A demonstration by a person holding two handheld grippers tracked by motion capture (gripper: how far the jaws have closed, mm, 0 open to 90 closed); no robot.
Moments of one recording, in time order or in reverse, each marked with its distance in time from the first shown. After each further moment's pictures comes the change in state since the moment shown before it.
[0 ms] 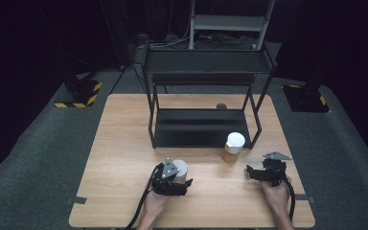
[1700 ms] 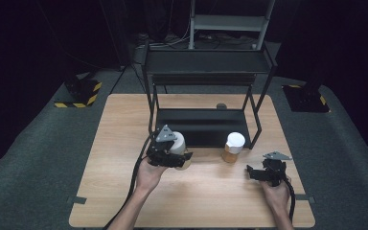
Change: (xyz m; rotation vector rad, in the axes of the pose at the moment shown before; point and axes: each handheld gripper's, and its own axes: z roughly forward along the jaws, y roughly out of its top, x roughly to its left) left arm 0.044 0.125 -0.049 0.021 -0.105 0.046; right arm 0.000 0.000 0.000 0.000 -0.001 0.000
